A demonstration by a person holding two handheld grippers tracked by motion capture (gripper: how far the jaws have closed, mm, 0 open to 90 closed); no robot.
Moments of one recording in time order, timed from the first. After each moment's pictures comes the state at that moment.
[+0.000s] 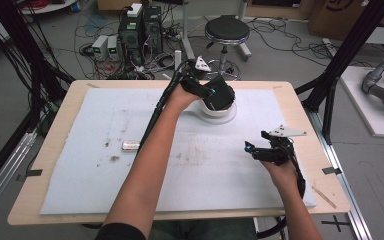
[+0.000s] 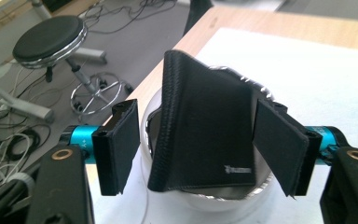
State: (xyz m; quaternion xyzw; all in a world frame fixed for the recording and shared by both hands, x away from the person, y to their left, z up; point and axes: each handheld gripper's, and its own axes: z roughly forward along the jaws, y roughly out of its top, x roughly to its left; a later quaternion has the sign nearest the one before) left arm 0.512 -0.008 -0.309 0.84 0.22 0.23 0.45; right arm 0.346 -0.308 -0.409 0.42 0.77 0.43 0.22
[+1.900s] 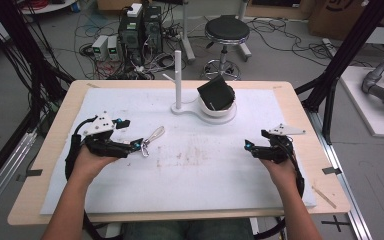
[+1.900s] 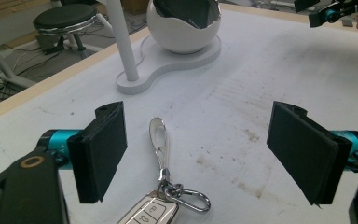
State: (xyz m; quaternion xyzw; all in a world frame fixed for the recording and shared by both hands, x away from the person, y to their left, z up) left arm 0.336 0.207 -0.366 0.79 0.26 0.20 0.52; right arm 0.352 -0.308 -0.411 0.42 0.77 0.42 0.23
